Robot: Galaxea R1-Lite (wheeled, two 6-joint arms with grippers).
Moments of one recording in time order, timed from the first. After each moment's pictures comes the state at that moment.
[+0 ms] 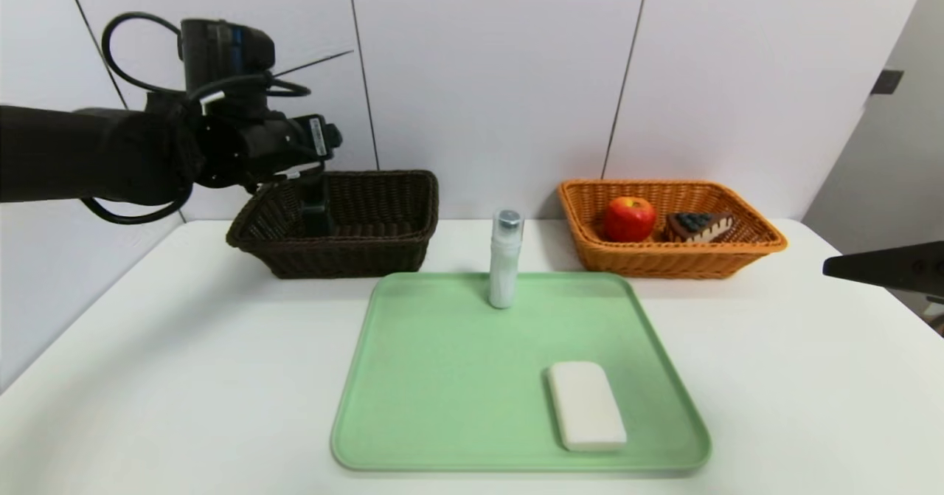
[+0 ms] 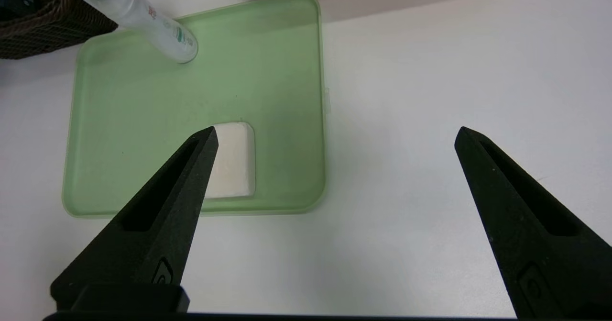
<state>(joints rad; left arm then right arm) -0.31 1.83 -1.48 -0.12 0.34 -0.25 0.44 1.12 -1.16 0.65 -0.23 0.48</state>
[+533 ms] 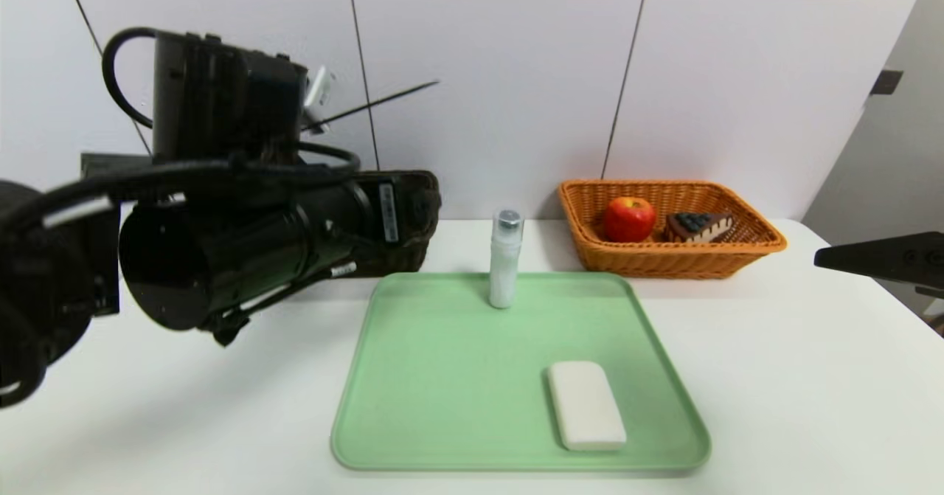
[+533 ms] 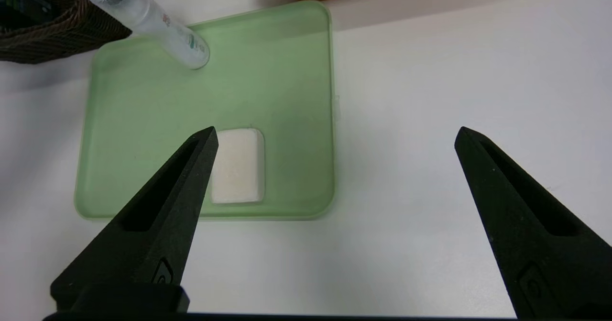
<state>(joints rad) -0.75 1.54 -1.08 -0.19 0.38 -0.36 0.44 1.12 -1.16 0.62 -0.22 0.47</state>
